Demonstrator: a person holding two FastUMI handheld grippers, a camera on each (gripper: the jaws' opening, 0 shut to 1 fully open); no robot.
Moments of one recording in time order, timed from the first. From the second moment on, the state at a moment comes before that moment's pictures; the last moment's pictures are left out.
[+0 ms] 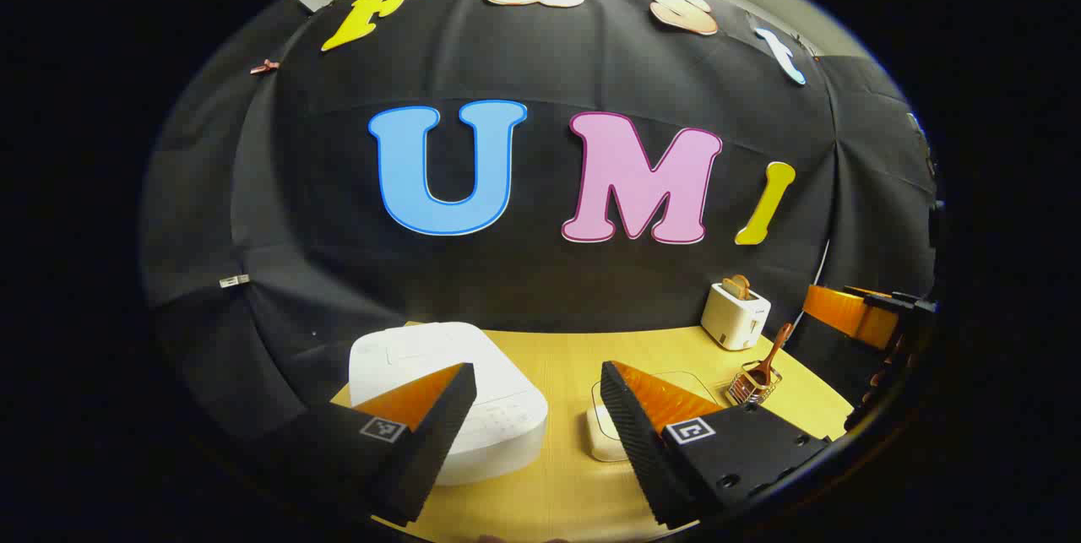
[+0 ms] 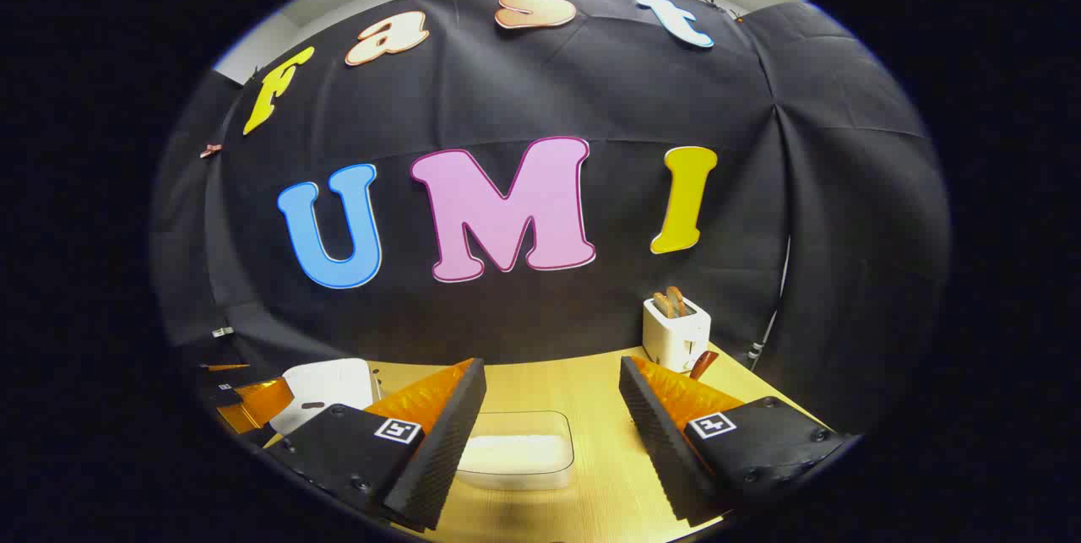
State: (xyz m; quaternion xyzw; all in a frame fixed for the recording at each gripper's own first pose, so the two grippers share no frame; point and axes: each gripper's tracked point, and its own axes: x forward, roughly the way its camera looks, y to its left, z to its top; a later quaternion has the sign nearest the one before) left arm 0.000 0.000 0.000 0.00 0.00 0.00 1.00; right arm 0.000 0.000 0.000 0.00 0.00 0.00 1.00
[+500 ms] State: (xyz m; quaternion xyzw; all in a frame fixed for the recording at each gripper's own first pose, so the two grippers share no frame) left arm 0.008 -0.010 -0.002 0.01 0.01 0.00 1.00; right arm 0.006 -0.008 -0.013 0.01 0.02 0.01 1.00
